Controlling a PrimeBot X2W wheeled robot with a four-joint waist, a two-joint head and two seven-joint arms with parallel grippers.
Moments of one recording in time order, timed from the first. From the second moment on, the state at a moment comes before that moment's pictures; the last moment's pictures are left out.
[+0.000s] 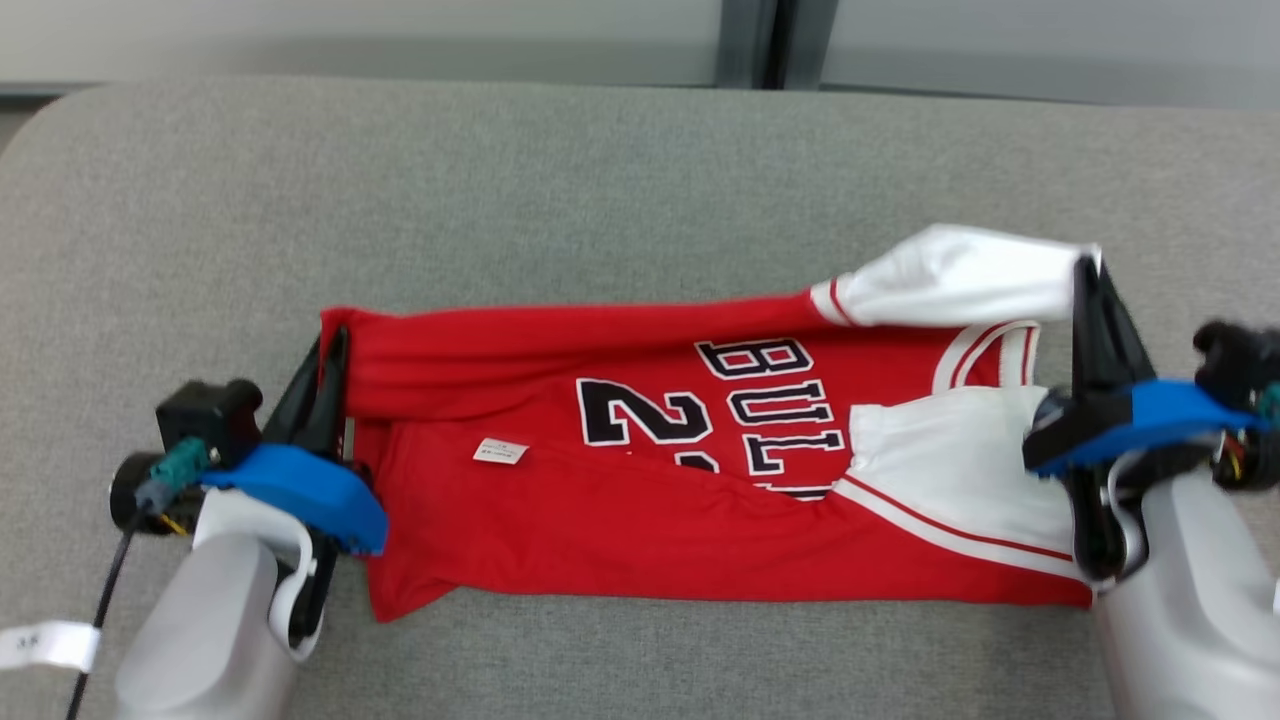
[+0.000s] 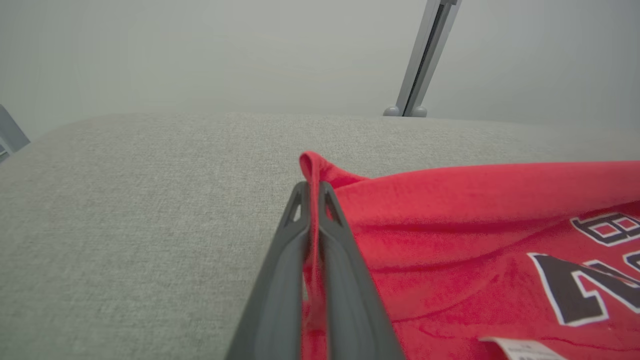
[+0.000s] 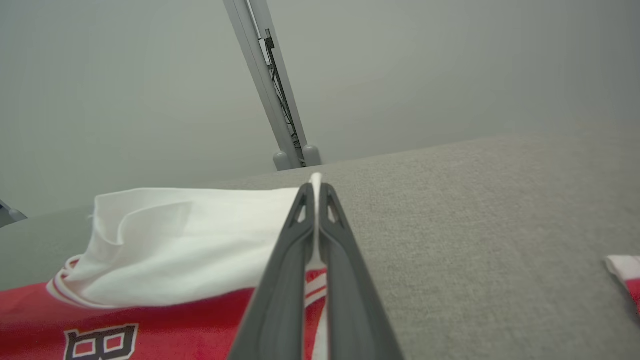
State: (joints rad) left arm -0.53 0.27 -0.35 0.70 -0.48 -0.13 -0.26; right arm -0.59 -0.10 -0.13 0.66 0.24 0.13 -0.26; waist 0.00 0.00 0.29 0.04
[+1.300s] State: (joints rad) left arm 0.05 0.07 -0.07 0.46 -0.17 -0.09 -0.26; right arm -0.11 -0.06 -0.10 0.53 0.10 0.13 -0.26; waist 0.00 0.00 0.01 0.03
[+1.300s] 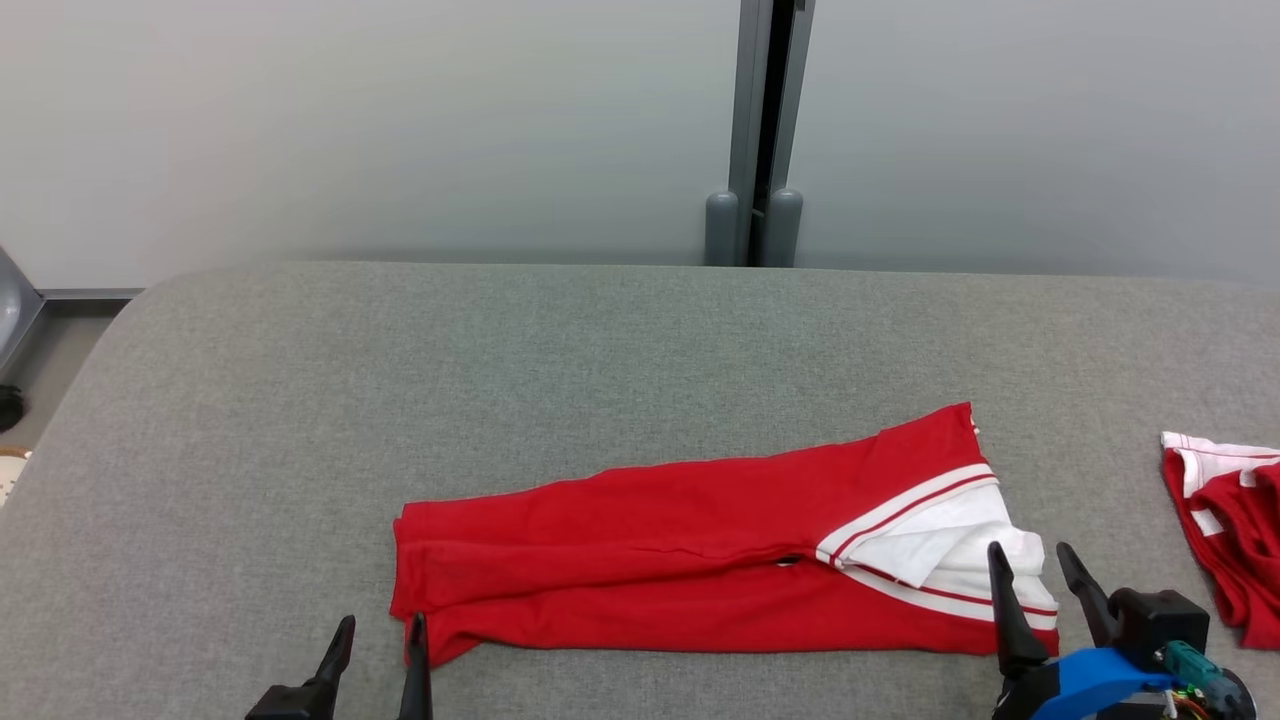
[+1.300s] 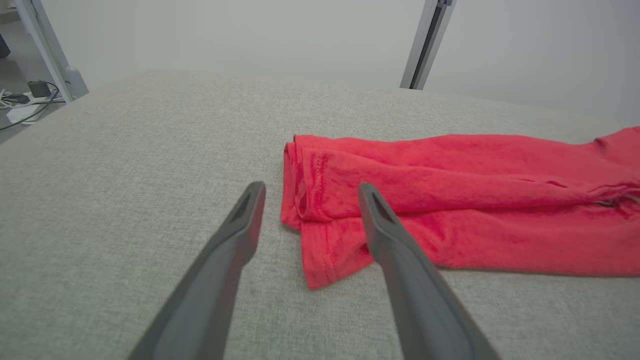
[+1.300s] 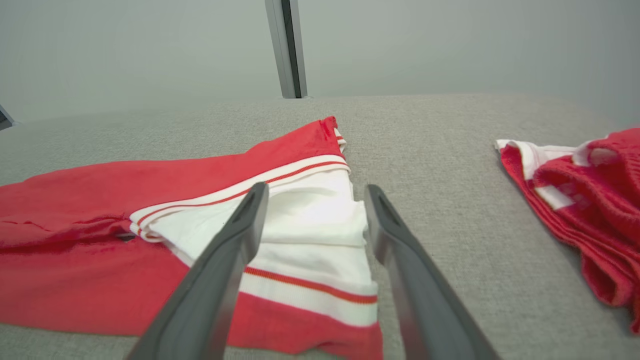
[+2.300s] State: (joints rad) left arm -0.02 0.05 -0.08 0.50 -0.16 -0.13 -0.26; right arm -0.41 -0.07 -0.19 0.97 0.11 0.13 -0.20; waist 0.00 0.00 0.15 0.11
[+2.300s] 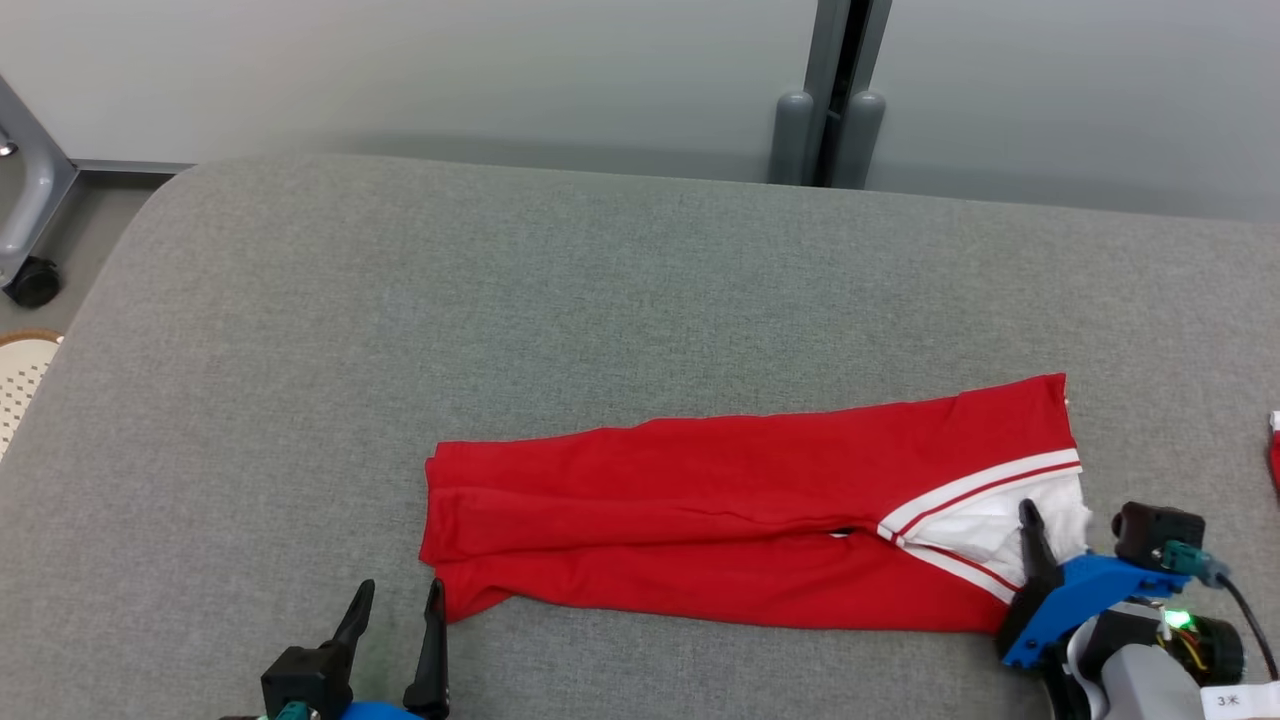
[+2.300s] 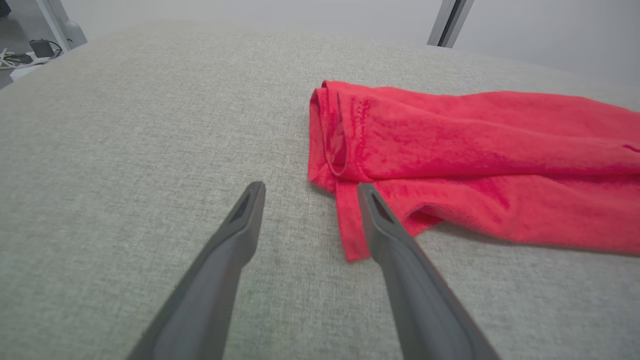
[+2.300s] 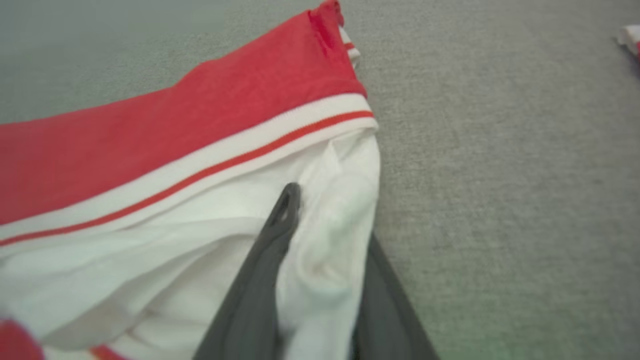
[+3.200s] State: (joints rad) left arm -0.03 0.05 -0.14 0.51 -0.19 -0.13 -0.26; right arm -0.32 -0.06 -0.06 0.62 0.17 0.13 -0.26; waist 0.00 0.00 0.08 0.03
